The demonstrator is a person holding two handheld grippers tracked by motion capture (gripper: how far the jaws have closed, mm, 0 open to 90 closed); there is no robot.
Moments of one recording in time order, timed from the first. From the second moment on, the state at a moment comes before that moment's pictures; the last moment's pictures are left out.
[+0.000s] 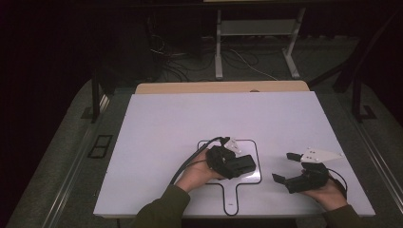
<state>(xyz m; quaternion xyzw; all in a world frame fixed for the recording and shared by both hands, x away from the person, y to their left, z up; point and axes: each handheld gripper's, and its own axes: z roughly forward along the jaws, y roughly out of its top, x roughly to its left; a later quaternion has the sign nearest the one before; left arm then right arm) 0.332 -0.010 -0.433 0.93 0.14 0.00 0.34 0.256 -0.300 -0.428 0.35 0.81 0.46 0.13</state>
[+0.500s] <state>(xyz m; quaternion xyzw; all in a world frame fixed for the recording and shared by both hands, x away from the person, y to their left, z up) 0.356 0.013 -0.433 0.92 0.19 0.03 0.34 0.256 -0.301 -0.428 0.35 0.81 0.46 0.13</state>
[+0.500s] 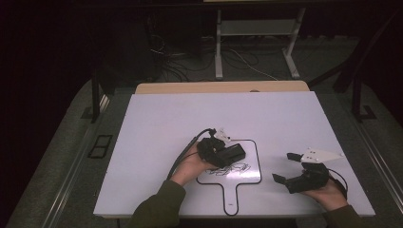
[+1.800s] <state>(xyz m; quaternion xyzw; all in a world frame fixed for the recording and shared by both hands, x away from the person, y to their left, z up) 0.330 -0.007 -0.434 0.93 0.14 0.02 0.34 0.257 -0.301 -0.428 0.35 0.81 0.46 0.13</state>
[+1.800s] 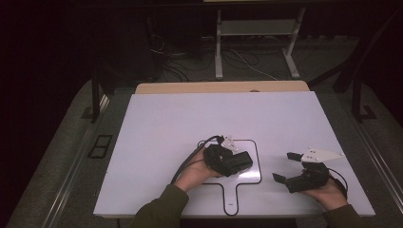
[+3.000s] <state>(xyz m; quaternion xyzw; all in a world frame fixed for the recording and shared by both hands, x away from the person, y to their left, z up) 0.338 0.001 -0.435 0.93 0.16 0.03 0.34 0.257 -0.301 -0.428 0.35 0.81 0.46 0.13</state>
